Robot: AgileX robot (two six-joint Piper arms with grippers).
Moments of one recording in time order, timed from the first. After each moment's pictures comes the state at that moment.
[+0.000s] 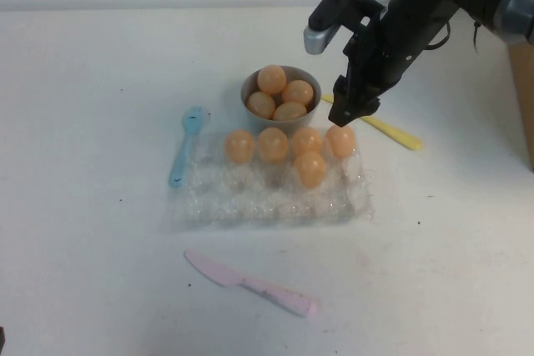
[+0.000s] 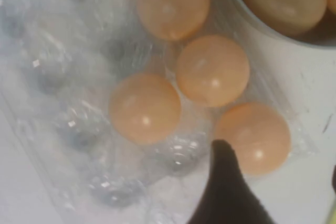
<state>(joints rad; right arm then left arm) 0.38 2.18 -2.11 0.27 1.24 -0.72 -0.07 -0.01 0.03 -0.06 0.37 0.15</state>
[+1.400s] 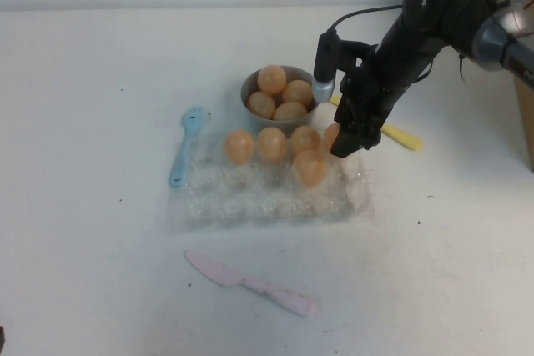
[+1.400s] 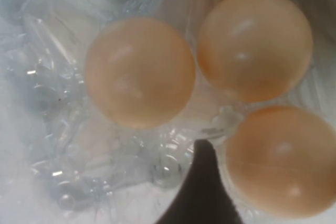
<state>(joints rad) 0.35 2.31 -2.11 0.35 1.20 -1.13 -0.07 -0.01 0.03 -0.06 0.37 0.15</state>
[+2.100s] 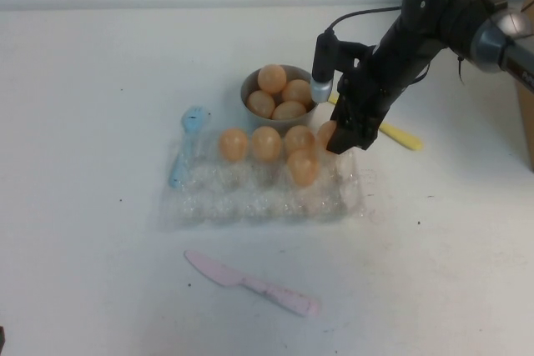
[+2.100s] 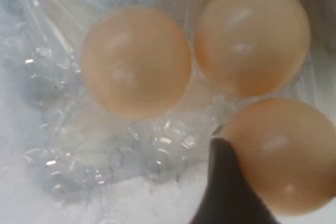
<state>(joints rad) 0.35 2.32 -2.11 0.37 1.18 -1.15 -0.07 -0.01 0.03 -0.06 0.37 0.16</state>
